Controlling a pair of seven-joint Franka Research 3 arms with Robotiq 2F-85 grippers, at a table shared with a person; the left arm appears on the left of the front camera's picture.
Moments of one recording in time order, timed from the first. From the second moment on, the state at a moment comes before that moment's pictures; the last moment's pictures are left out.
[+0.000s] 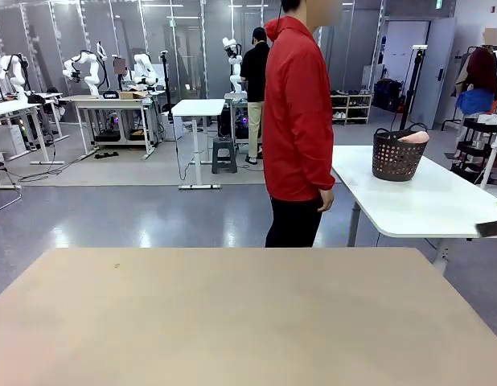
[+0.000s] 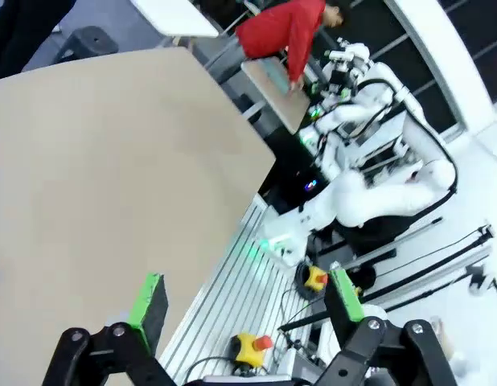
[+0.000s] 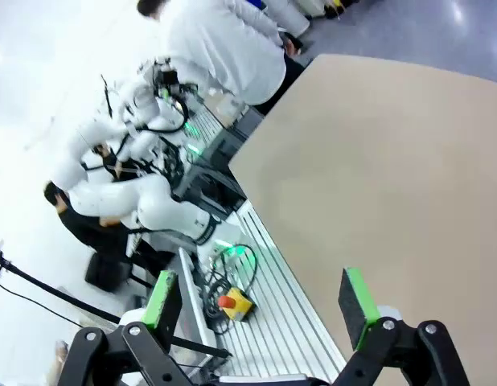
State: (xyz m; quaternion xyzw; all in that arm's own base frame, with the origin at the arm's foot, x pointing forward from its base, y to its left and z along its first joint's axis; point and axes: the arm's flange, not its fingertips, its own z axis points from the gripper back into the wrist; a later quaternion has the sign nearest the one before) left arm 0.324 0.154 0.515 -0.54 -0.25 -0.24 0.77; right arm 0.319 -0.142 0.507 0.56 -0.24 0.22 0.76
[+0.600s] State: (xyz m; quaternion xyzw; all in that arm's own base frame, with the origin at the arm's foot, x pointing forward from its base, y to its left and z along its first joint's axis) left arm 0.330 0.168 0.502 -0.56 -0.26 -0.19 0.76; right arm 0.334 -0.143 0.498 0.57 -0.23 0.20 0.76
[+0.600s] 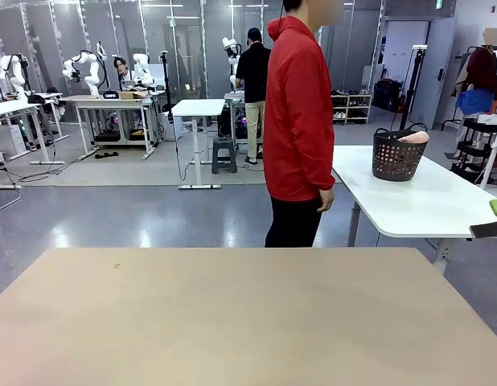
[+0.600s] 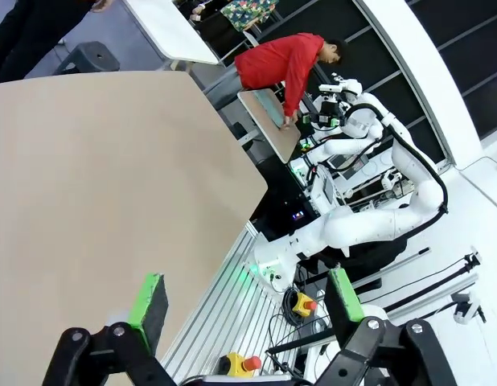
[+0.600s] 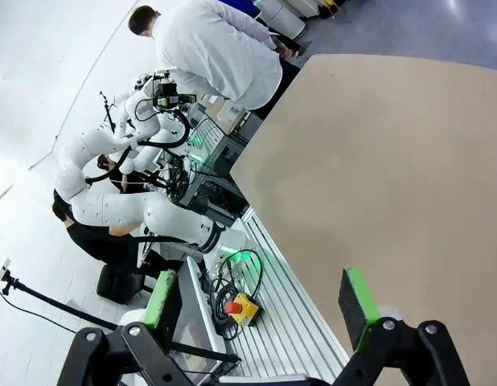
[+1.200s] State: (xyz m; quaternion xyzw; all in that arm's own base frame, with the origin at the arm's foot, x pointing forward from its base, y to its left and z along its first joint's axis) left arm 0.326 0.170 0.503 -0.56 -0.26 -0.19 0.76; right arm 0.329 -0.149 0.497 0.57 -0.23 0.19 0.77
